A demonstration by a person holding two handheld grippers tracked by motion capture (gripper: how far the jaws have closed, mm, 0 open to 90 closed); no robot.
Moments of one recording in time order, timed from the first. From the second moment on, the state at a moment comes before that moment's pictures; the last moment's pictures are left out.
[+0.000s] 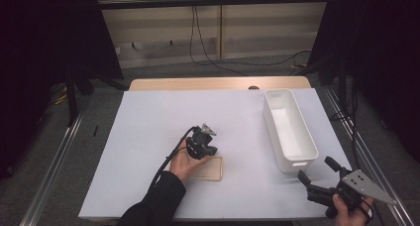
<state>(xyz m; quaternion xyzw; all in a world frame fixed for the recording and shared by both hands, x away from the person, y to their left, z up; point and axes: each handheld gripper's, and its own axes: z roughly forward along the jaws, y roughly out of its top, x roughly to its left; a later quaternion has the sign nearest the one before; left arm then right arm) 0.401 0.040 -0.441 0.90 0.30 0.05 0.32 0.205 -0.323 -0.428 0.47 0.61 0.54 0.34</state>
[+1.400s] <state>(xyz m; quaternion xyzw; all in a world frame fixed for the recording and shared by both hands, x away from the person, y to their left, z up) 0.360 0.057 -0.442 0.90 0.26 0.00 0.34 0.205 -0.323 -0.428 0.47 0.61 0.54 0.34</state>
